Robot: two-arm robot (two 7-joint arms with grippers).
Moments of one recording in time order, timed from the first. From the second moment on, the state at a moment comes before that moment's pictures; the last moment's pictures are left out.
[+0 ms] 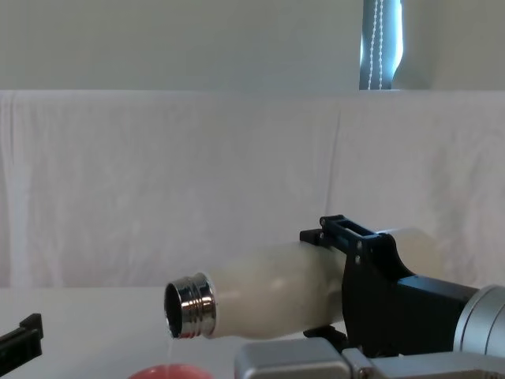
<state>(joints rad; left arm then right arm) 0.27 0.24 0.04 -1.85 -0.25 -0.02 -0.02 0.19 0.43 -0.67 -1.79 -1.12 0.13 0.14</state>
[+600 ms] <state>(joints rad) 0.27 0.24 0.04 -1.85 -0.25 -0.02 -0.02 0.19 0.44 -0.68 -1.80 -1.12 0.13 0.14</state>
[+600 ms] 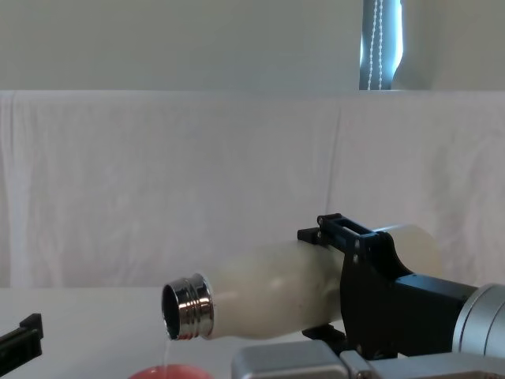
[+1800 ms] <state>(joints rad) 0.27 0.24 0.04 -1.85 -0.25 -0.02 -0.02 0.19 0.44 -0.67 -1.80 -1.13 0.14 0.15</state>
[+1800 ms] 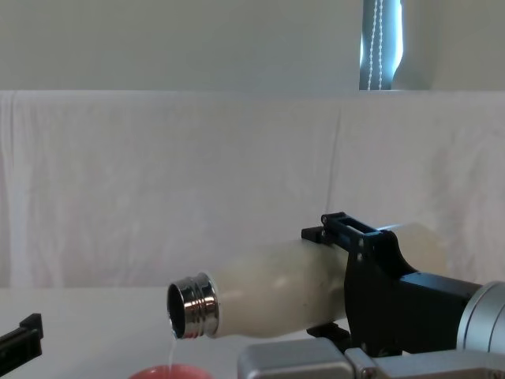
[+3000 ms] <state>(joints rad) 0.27 0.24 0.04 -1.85 -0.25 -0.02 -0.02 0.19 0.44 -0.67 -1.80 -1.13 0.14 0.15</state>
